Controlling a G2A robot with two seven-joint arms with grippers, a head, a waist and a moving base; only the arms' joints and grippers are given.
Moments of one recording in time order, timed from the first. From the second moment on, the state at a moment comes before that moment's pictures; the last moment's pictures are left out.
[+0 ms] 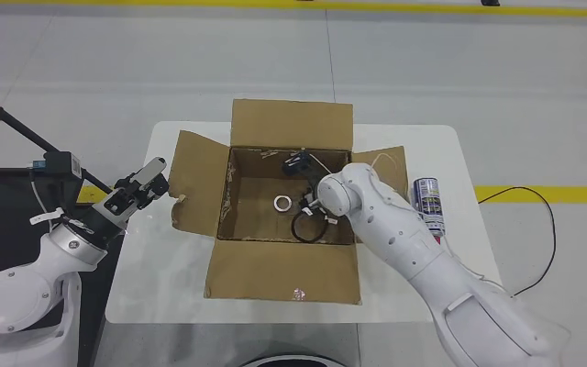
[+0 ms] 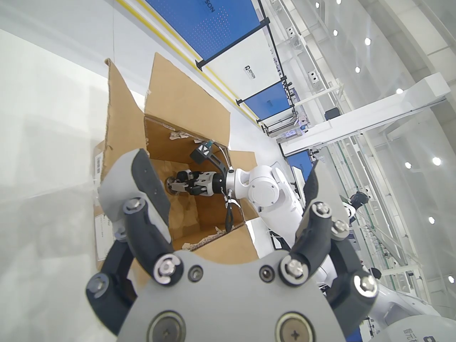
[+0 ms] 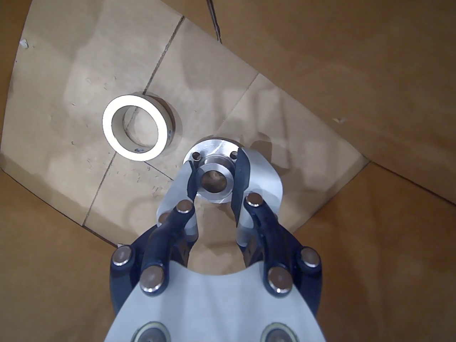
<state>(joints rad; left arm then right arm) 1.55 -1.18 -1.96 -2.17 -0.07 0.06 -0.74 -0.44 -1.46 0.59 -0.99 -0.79 0.05 1.06</state>
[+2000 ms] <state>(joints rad) 1.55 -1.18 -1.96 -2.17 -0.07 0.06 -0.74 -0.94 -1.21 1.62 -1.98 -1.02 0.01 1.36</state>
